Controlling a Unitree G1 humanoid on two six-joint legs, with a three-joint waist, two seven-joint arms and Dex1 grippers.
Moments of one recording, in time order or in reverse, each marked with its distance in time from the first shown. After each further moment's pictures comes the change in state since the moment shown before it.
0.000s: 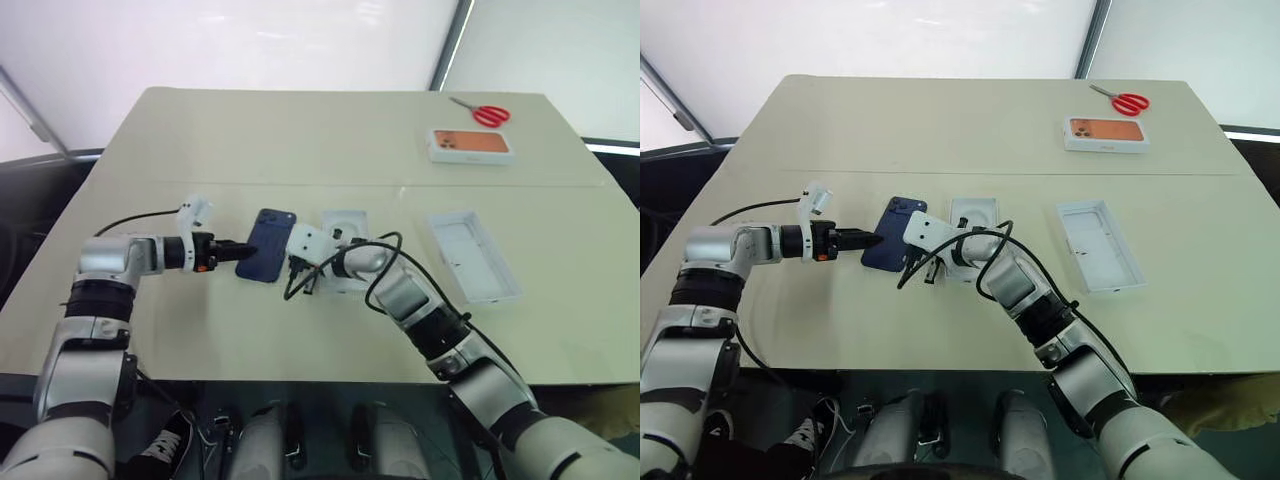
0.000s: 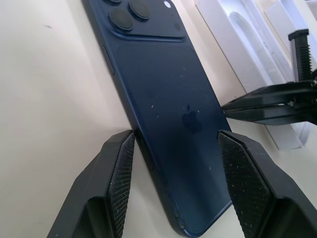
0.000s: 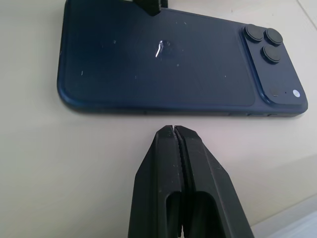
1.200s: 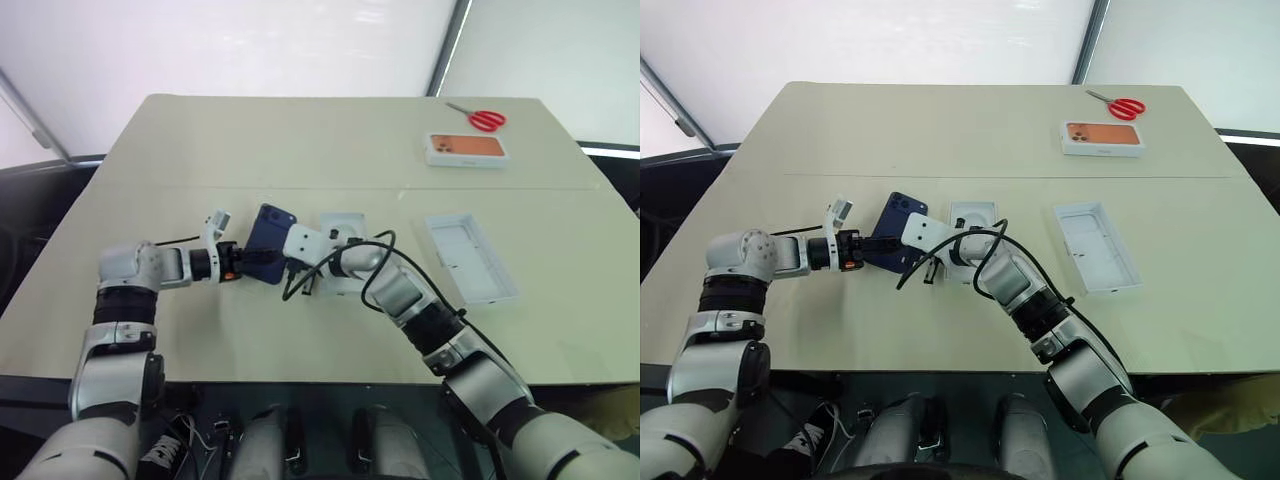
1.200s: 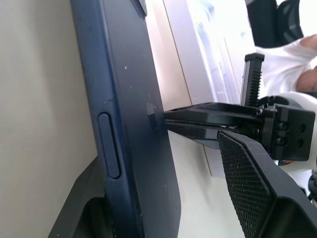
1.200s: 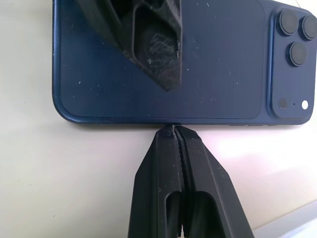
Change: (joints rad) left arm 0.004 -0.138 0.176 -0.007 -0.152 0.305 0.174; right arm -0.009 0.002 0.008 0.071 -0.018 -0.085 -0.015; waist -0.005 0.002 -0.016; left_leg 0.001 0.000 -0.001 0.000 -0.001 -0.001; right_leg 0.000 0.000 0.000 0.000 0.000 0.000
